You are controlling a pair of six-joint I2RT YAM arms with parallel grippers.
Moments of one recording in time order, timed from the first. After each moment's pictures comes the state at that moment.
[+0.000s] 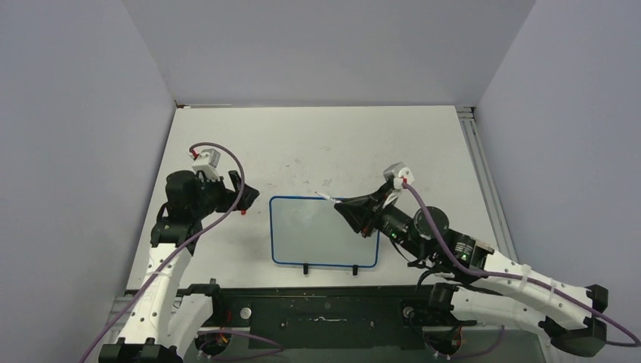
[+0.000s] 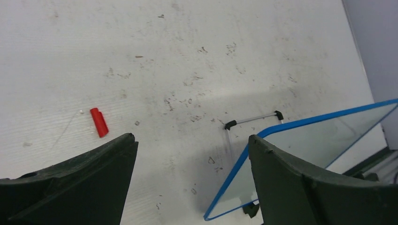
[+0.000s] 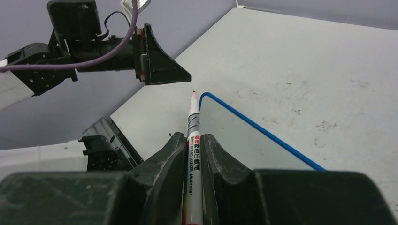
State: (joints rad) left arm -0.05 0.84 0.71 -0.36 0.37 -0.30; right arm 1.07 0.75 0.85 -0.12 0.21 0.38
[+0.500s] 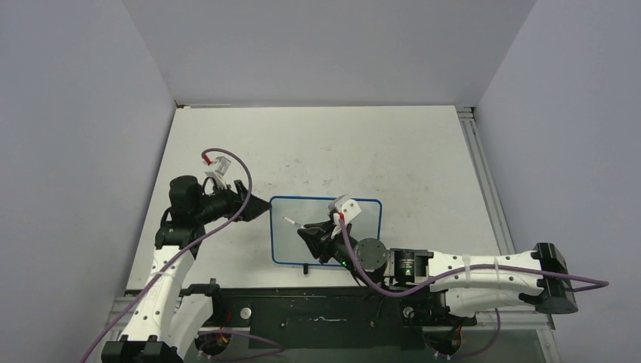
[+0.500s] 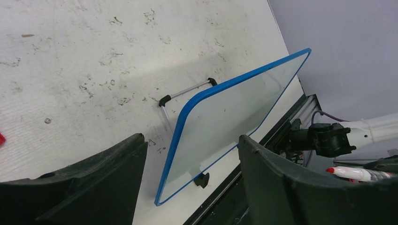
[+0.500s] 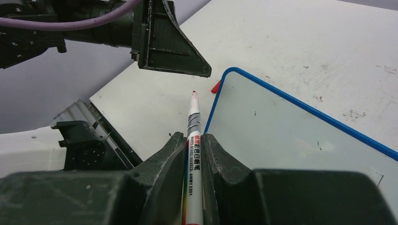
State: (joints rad) left arm -0.02 0.81 0.62 -0.28 0.76 -0.41; right arm 1.45 1.05 0.79 0.16 0.60 0.32
